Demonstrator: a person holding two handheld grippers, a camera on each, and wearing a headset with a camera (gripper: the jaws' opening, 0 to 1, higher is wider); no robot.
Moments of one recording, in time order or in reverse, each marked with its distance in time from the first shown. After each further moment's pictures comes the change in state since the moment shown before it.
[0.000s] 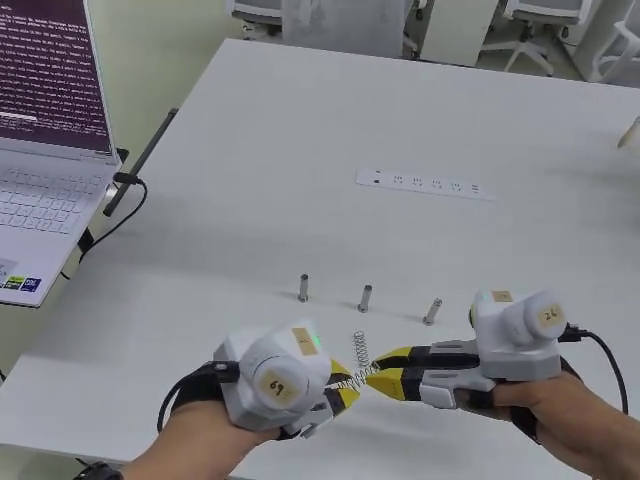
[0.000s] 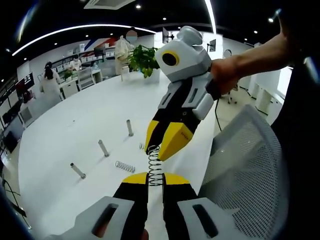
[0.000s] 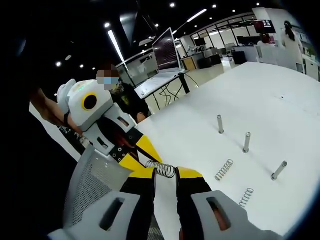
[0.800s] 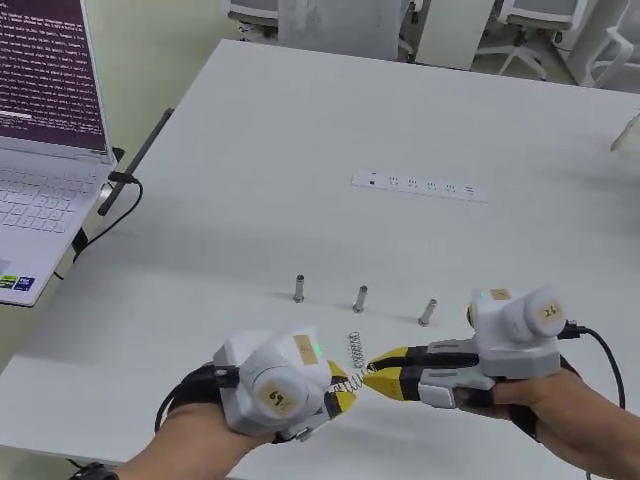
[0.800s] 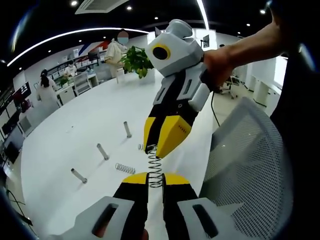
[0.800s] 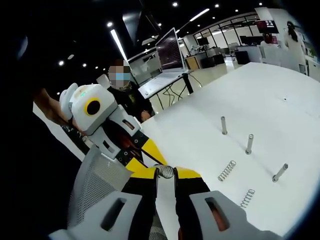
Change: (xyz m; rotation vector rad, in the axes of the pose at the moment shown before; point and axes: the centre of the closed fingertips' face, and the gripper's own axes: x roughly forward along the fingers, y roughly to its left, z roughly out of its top) left arm 0.002 -0.004 -0.001 0.074 0.002 -0.005; right arm -0.002 0.009 0.004 -0.011 0.013 0.029
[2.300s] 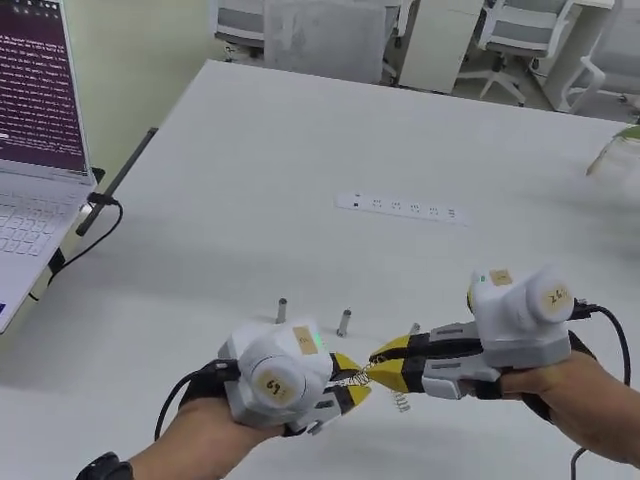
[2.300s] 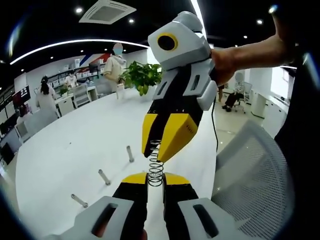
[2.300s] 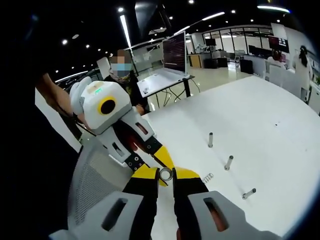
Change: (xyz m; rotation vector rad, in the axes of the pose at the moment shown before) left arm 0.019 0.018 0.047 -0.024 -0.146 -0.028; right arm -0.030 -0.008 0.037 -0.161 0.080 -0.079
